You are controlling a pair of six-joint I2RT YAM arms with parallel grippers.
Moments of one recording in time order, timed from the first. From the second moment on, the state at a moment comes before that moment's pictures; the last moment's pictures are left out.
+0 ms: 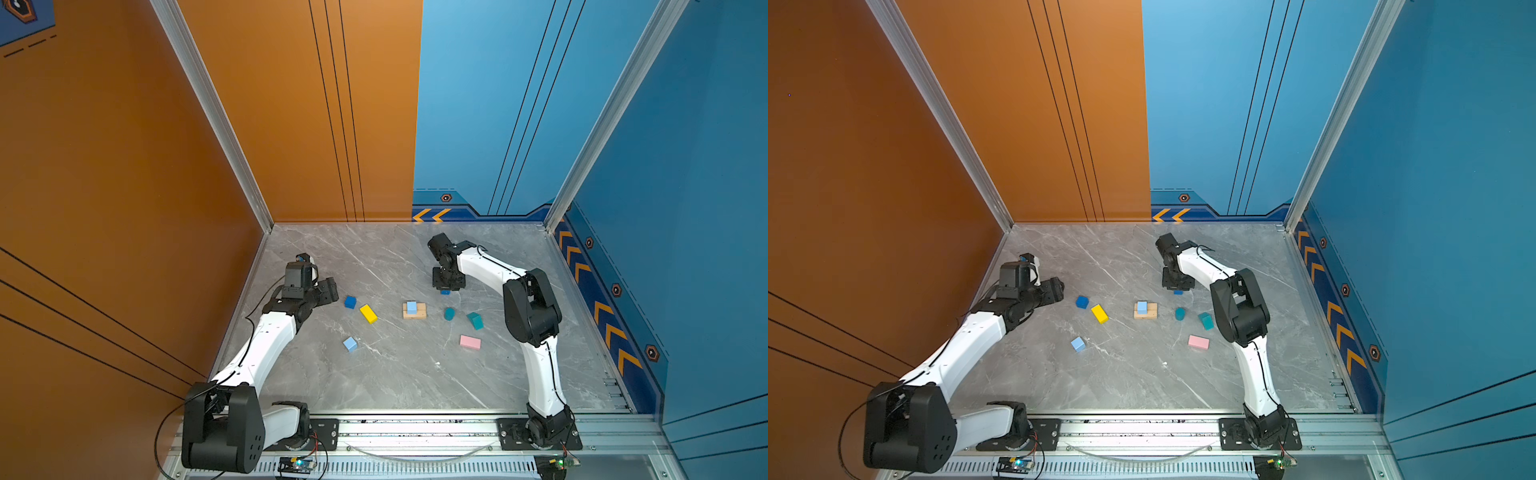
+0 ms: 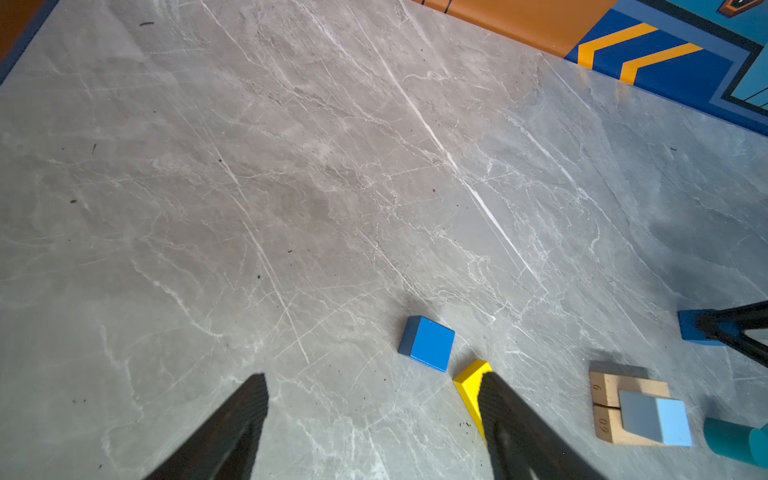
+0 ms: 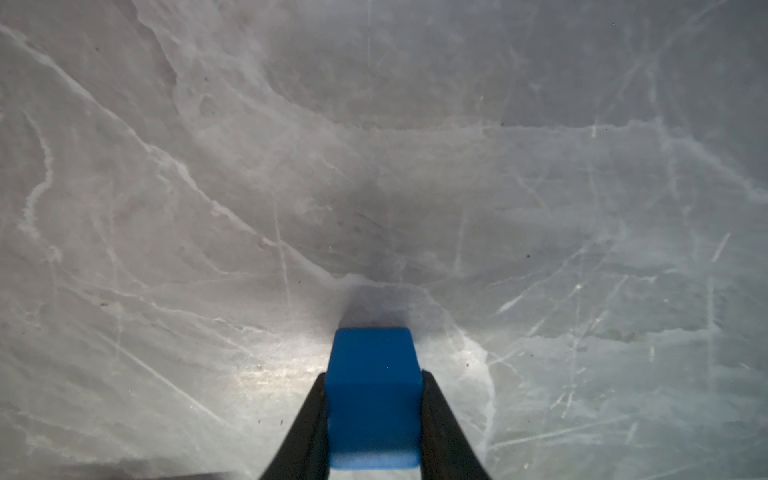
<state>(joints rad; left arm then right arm) -0.06 1.23 0.80 -0.32 0.02 -0.32 0.48 2.18 1.74 -0.90 0.15 0.52</state>
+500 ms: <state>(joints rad) -0.06 1.23 0.80 -0.32 0.03 -0.32 0.64 2.03 1.71 -0.95 0.16 0.53</state>
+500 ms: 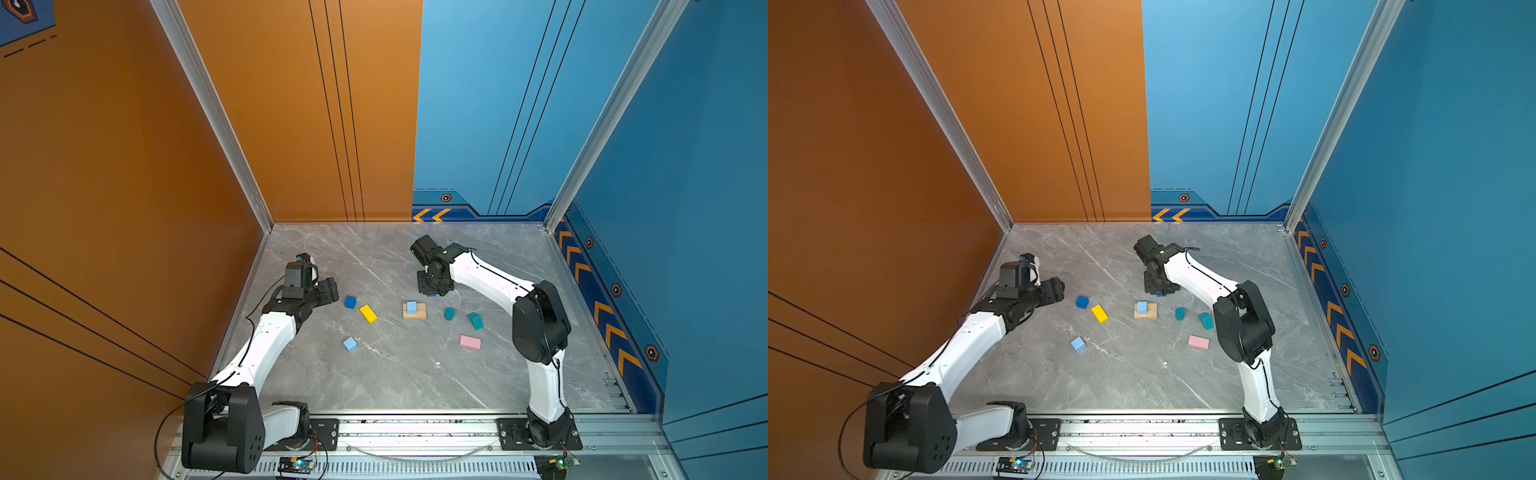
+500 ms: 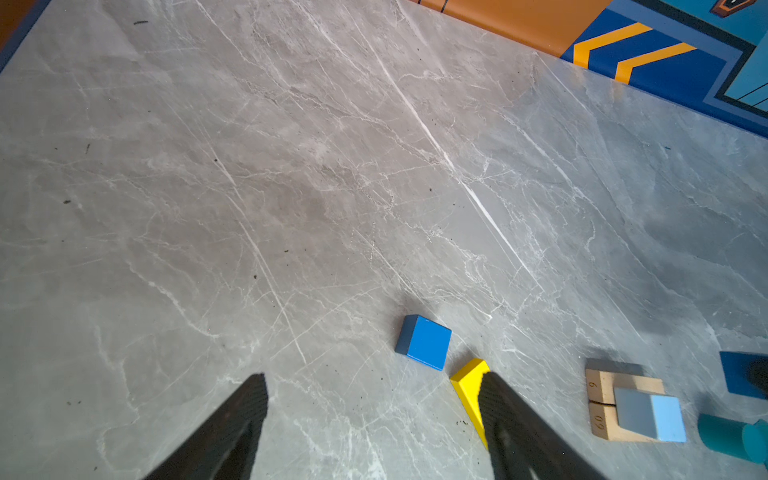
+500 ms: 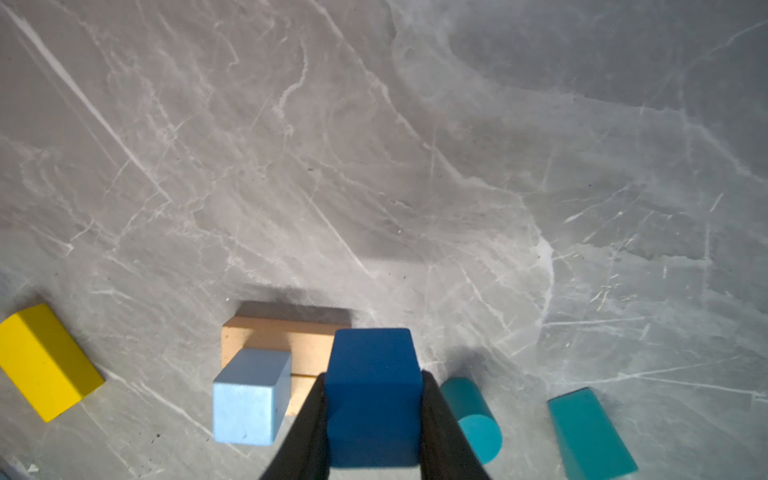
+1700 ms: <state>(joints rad) -0.05 1.20 0.80 -0.32 0.04 -0.32 0.74 2.03 1.63 -0.93 0.16 0.63</state>
